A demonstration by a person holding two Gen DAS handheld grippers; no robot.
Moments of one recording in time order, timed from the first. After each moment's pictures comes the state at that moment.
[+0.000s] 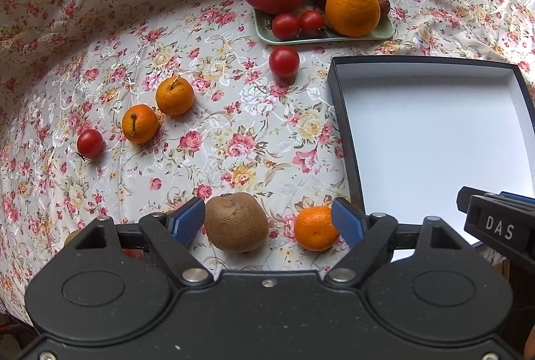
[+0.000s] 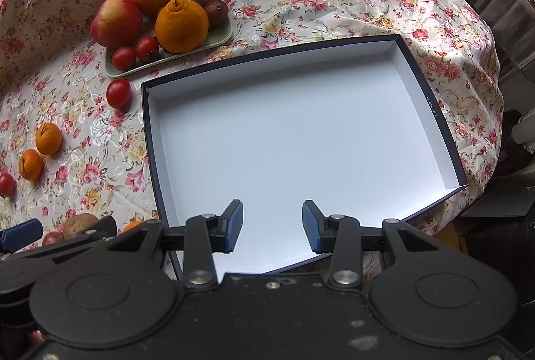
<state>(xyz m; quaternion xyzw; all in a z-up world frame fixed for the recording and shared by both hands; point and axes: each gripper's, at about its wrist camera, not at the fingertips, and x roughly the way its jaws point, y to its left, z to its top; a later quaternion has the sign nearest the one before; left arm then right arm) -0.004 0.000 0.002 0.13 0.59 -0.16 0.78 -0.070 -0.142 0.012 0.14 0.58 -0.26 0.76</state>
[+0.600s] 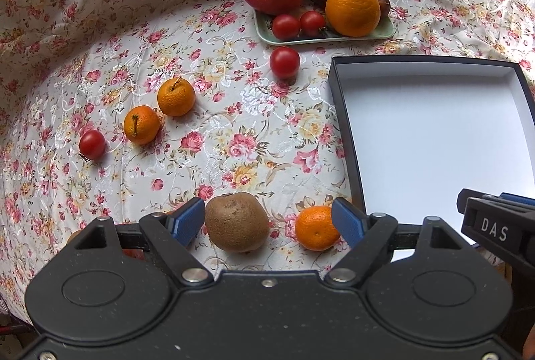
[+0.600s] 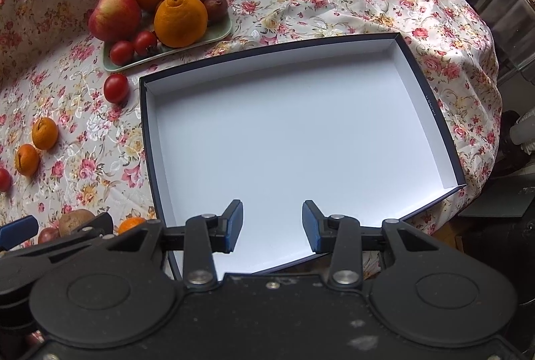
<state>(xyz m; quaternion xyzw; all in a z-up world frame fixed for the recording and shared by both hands) -0.006 -0.002 0.002 0.14 0.59 -0.15 0.78 -0.069 -0.142 0.010 0.13 0.59 -0.26 0.75</state>
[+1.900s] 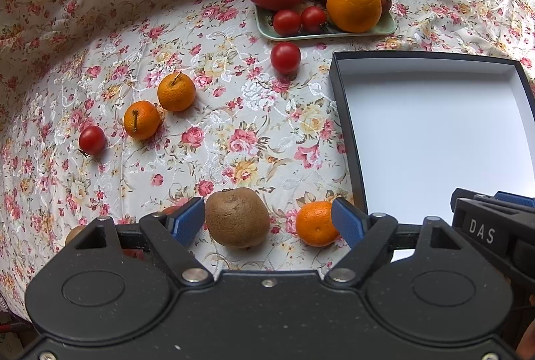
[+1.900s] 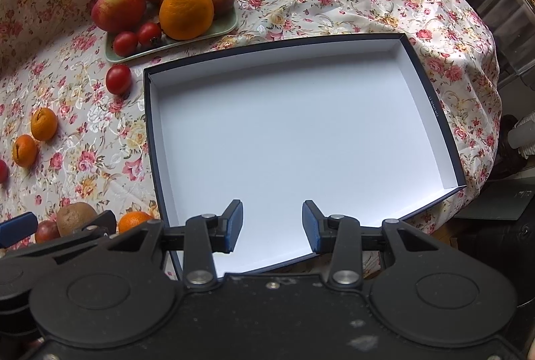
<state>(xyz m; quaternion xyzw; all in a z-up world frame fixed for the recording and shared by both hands) -0.008 0.001 0.000 0.14 0.59 -0.15 0.78 -0.067 -0.137 0.009 0.12 0.60 -0.25 0.75</state>
